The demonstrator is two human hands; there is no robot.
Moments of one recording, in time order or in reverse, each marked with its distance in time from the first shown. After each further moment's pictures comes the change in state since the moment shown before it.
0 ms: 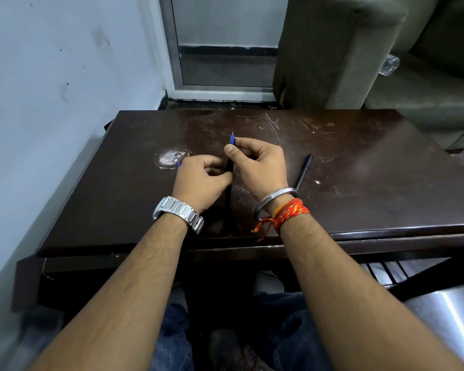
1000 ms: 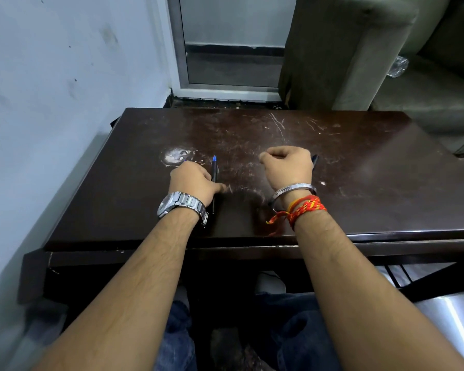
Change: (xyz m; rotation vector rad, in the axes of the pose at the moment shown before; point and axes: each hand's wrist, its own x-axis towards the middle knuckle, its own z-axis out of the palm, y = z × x) left_hand 0.009 -0.011 -0.013 0.452 0.069 -0.182; right_hand 0.009 0.002 -0.025 -0.287 0.198 0.212
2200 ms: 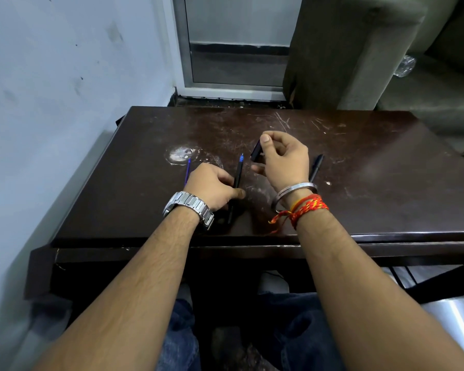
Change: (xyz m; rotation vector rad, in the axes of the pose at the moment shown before) left_hand -0.008 0.005 0.004 -0.152 -0.270 0.045; right_hand -0.004 -0.004 0.010 0.301 -0.109 -0.064
